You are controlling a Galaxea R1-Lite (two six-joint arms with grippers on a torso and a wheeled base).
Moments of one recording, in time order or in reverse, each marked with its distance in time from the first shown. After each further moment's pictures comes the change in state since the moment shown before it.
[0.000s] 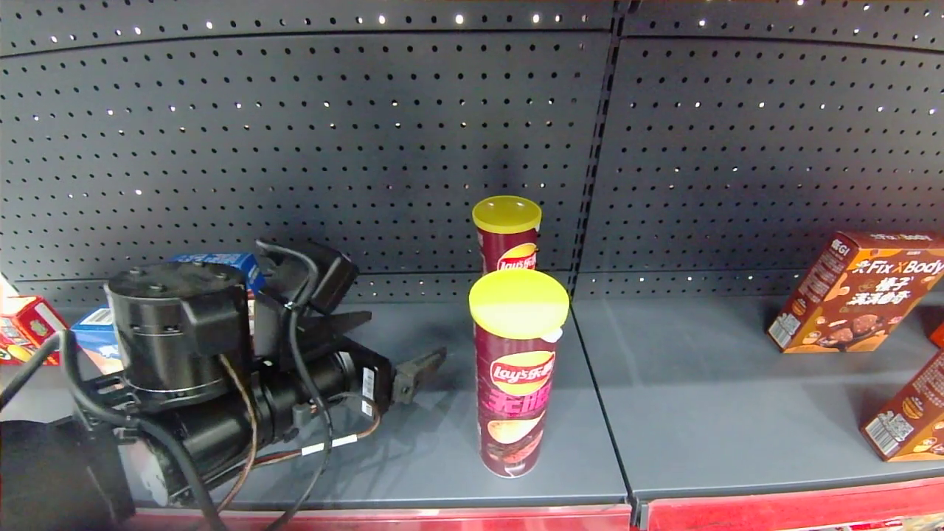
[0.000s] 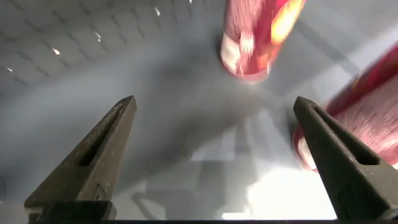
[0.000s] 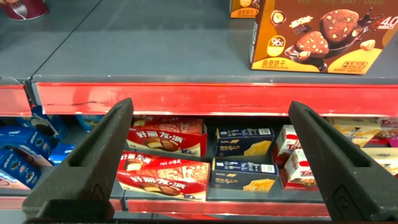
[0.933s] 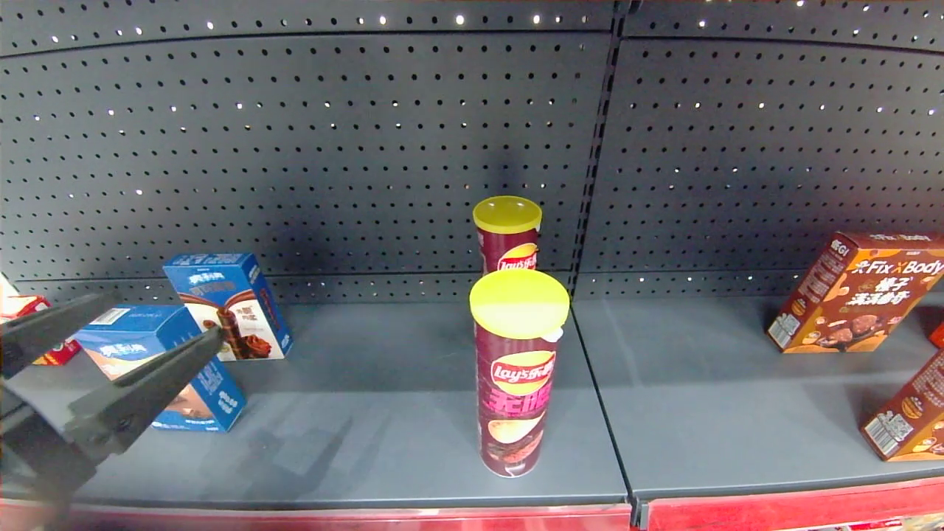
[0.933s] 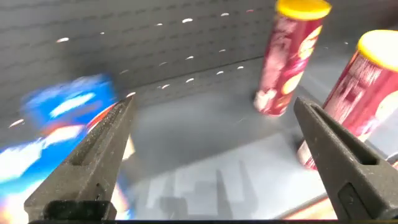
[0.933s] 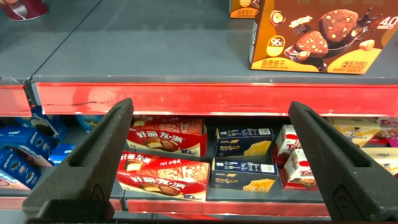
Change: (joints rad) left arm 0.171 -0.674 0.173 0.218 0.013 0.005; right arm 0.000 0.000 0.000 0.000 0.000 0.000
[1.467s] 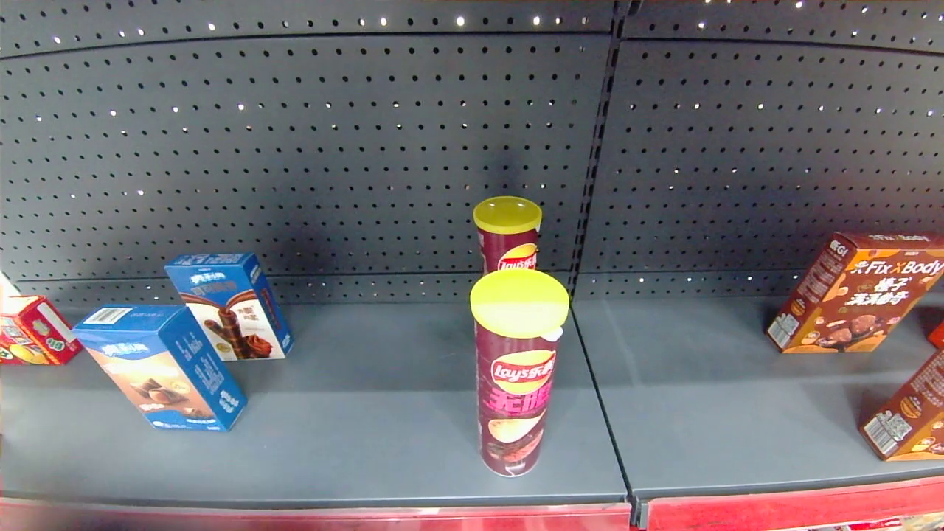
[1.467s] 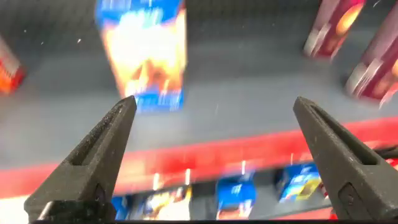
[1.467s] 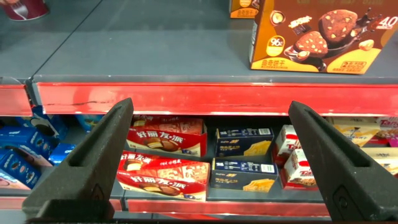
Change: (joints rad) left arm 0.315 -0.676 0.337 0.343 -0.103 -0.011; right arm 0.000 0.000 0.000 0.000 0.000 0.000
